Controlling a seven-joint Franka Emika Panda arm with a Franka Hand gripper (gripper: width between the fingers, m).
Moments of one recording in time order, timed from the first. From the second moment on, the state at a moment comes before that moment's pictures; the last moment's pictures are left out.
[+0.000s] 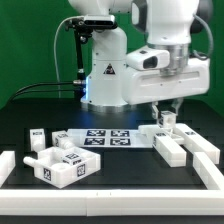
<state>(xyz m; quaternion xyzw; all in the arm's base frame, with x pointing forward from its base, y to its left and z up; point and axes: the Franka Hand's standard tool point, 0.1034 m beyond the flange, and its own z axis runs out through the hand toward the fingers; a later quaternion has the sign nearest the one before) 0.362 0.094 0.068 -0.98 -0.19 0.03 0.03</state>
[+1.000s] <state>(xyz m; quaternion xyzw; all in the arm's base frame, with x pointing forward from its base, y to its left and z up) 0.367 -0.026 0.027 -0.95 -0.31 0.04 0.03</state>
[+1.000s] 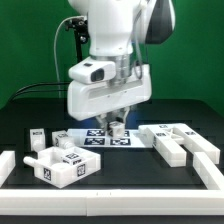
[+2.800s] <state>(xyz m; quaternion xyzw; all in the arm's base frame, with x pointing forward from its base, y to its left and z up) 0.424 -0.047 0.067 -0.93 -0.36 0.06 0.04</state>
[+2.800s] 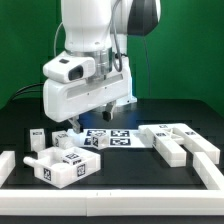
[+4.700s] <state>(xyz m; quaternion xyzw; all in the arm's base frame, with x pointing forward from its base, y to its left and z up) 0.501 -0.101 0.028 -0.93 -0.36 0.04 0.01</state>
